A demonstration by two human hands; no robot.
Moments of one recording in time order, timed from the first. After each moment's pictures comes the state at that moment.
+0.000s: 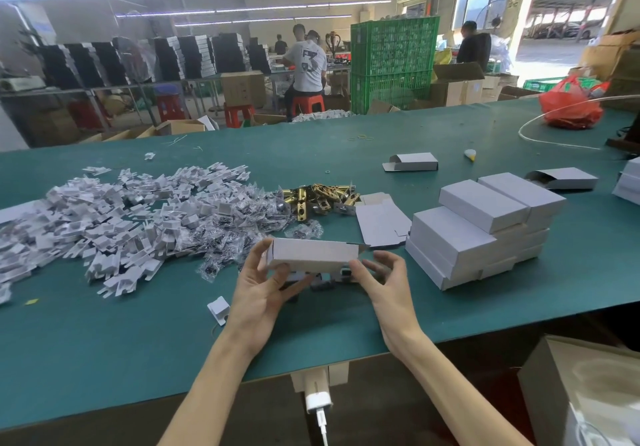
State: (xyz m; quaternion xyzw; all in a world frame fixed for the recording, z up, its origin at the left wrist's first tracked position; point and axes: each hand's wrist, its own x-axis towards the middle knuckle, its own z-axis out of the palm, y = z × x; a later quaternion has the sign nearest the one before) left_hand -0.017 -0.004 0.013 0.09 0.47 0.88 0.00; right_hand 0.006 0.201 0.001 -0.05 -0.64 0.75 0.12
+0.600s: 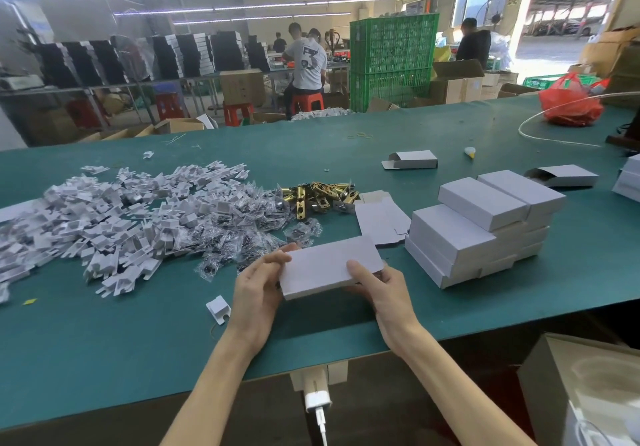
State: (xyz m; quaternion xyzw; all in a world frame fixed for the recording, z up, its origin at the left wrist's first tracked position) left_hand -0.013 0.000 0.018 0.05 0.53 0.85 0.01; right_hand 0.008 0.199 0.007 -0.05 -0.64 0.77 0.06
